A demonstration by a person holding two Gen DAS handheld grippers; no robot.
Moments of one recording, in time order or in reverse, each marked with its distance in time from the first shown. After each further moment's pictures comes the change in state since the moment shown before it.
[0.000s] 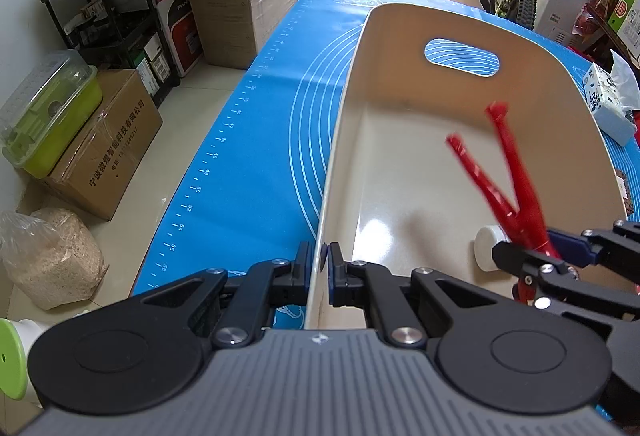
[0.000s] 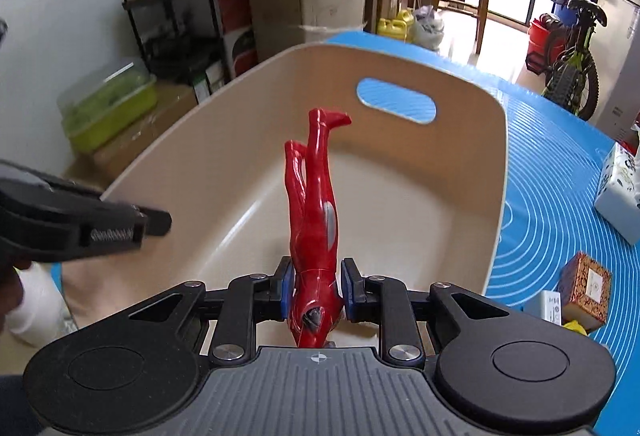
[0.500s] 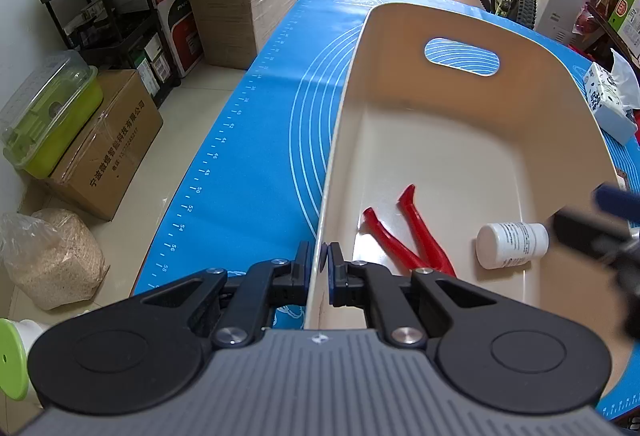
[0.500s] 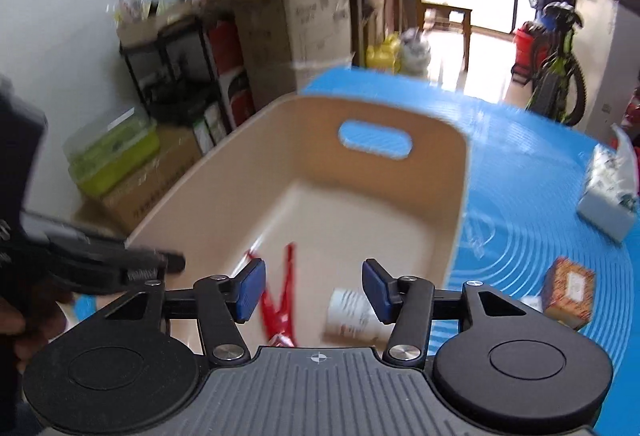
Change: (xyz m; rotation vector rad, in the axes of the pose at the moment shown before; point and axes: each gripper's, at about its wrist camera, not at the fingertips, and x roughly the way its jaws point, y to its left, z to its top) left arm 0.001 -0.001 -0.001 0.002 -0.001 0.003; right arm -0.049 -0.025 -0.002 0.090 -0.128 0.022
